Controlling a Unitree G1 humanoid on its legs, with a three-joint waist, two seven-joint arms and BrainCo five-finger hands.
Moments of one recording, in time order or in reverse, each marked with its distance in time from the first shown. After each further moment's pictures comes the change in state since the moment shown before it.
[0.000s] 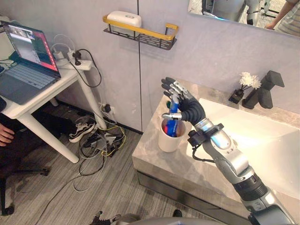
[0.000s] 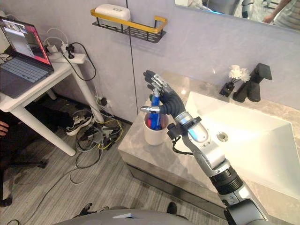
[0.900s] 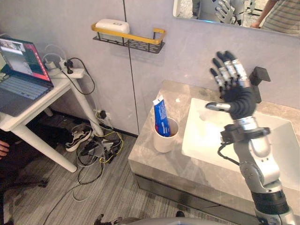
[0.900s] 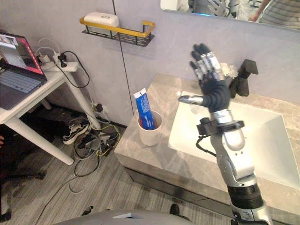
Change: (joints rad) left arm -0.001 -0.018 0.023 0.034 0.026 -0.001 -0.003; right arm 0.212 0.033 -0.467 -0.197 0.014 -0.075 -0.043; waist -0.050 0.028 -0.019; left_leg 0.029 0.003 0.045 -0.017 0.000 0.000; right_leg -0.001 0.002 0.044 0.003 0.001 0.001
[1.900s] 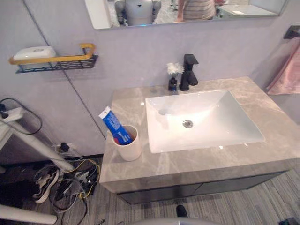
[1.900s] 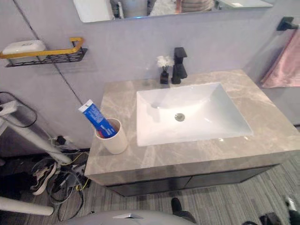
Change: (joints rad) left arm -0.007 -0.106 0.091 0.038 0.093 0.029 0.072; right arm 0.610 0.548 -0.547 0.264 -0.410 0.101 -0.612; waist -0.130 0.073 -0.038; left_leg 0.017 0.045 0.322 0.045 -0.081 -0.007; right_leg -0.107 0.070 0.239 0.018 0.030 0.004
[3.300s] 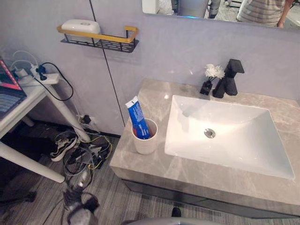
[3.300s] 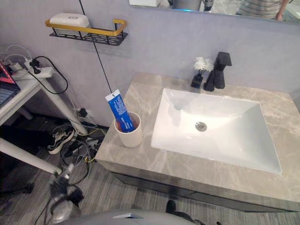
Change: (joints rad) left arm 0.009 -0.048 0.179 -0.751 -0.684 -0.200 0.110; right arm -0.239 -0.189 0.326 1.212 -0.139 0.001 0.370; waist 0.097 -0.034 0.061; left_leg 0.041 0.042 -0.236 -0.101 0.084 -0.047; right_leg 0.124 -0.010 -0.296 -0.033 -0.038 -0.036
